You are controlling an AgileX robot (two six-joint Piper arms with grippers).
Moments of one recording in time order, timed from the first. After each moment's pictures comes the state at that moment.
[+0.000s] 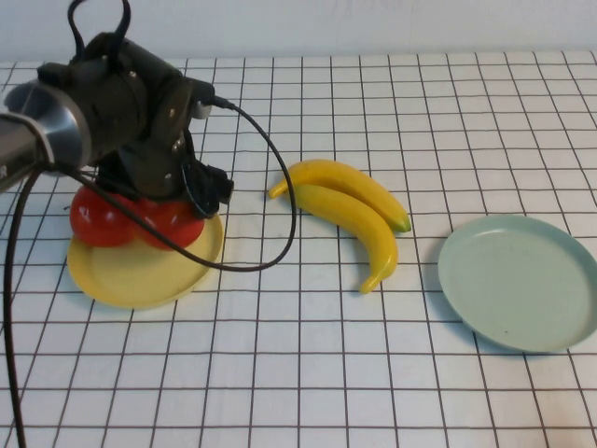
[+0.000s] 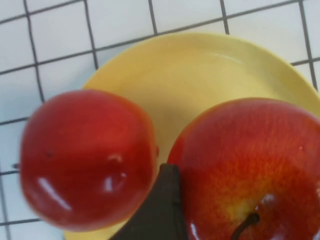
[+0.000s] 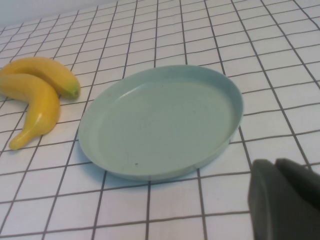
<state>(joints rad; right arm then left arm) 0.01 -0.02 0.03 0.25 0.36 0.00 -0.43 1.89 -1.53 0.33 0.94 -0.30</state>
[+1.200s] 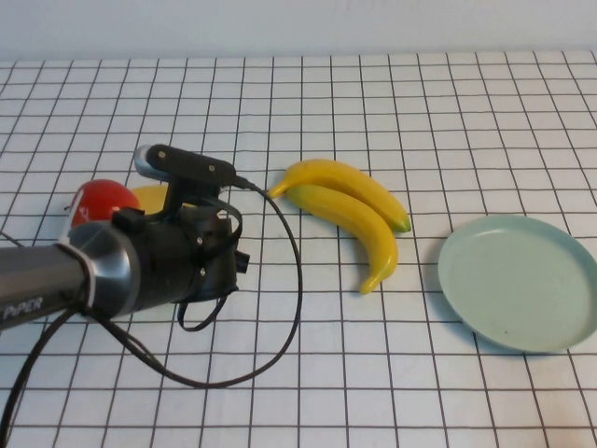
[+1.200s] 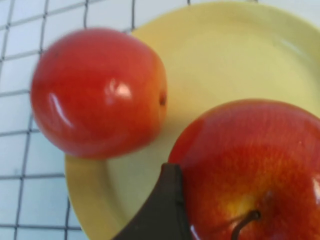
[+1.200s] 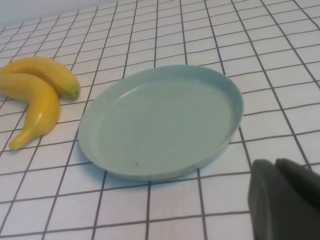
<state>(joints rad) 0.01 -0.02 0.03 0.25 0.36 0.00 -0.67 1.79 -1.06 1.07 0.77 -1.24</state>
